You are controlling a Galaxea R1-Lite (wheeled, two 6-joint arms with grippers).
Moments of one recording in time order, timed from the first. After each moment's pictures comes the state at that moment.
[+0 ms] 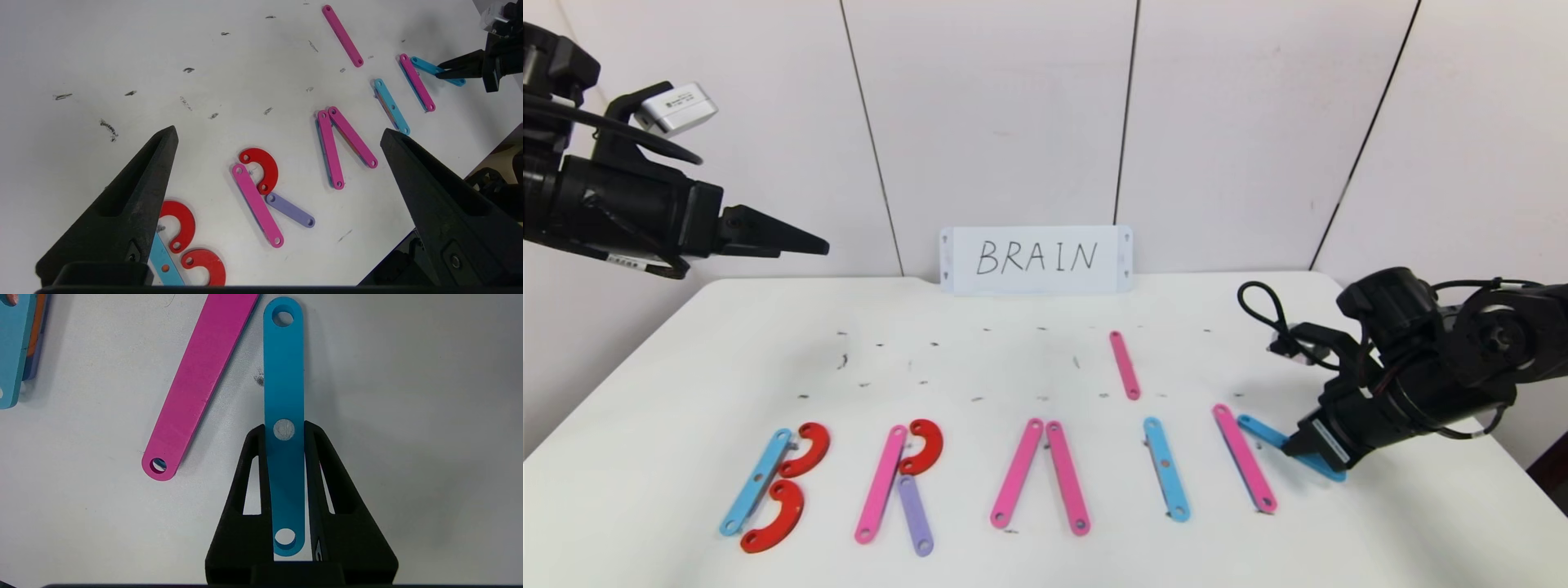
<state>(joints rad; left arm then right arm) 0.08 1.65 -1.61 0.67 -0.70 0.16 0.13 1.87 -1.00 0.31 0.22 -0.37</state>
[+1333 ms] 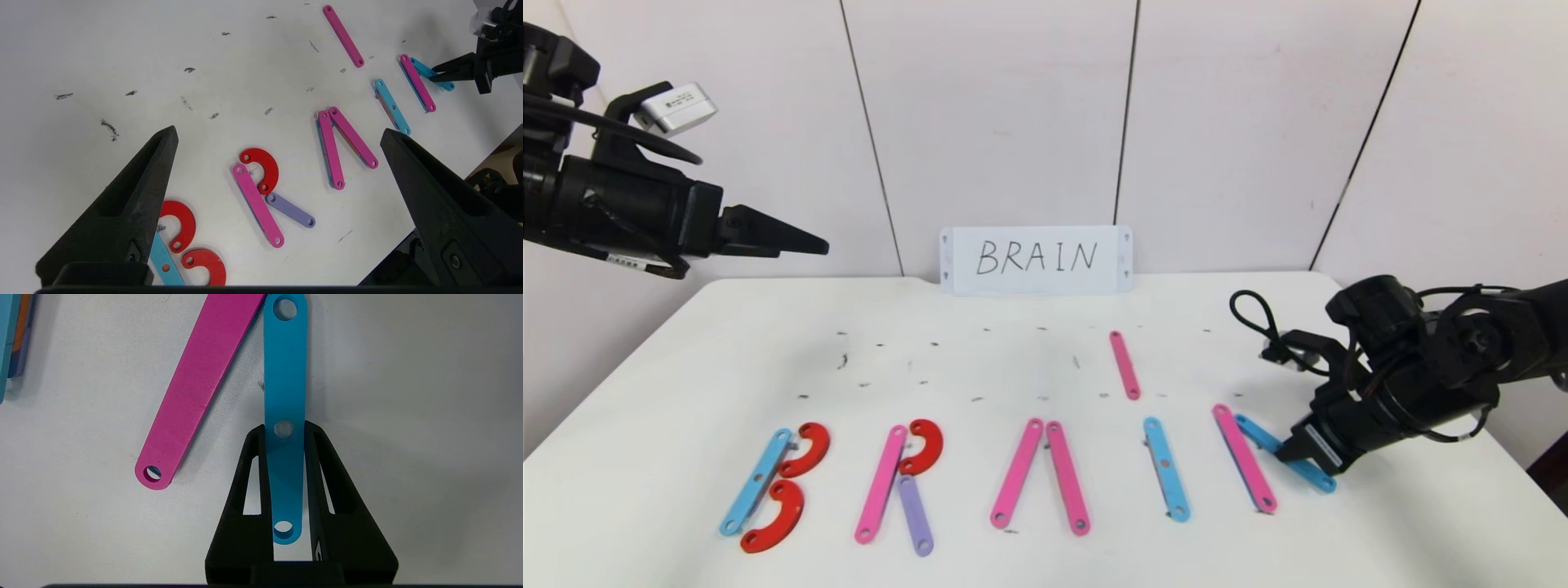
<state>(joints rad) 0.08 1.65 -1.61 0.67 -0.70 0.16 0.13 1.91 -1.02 0.31 0.24 -0.40</state>
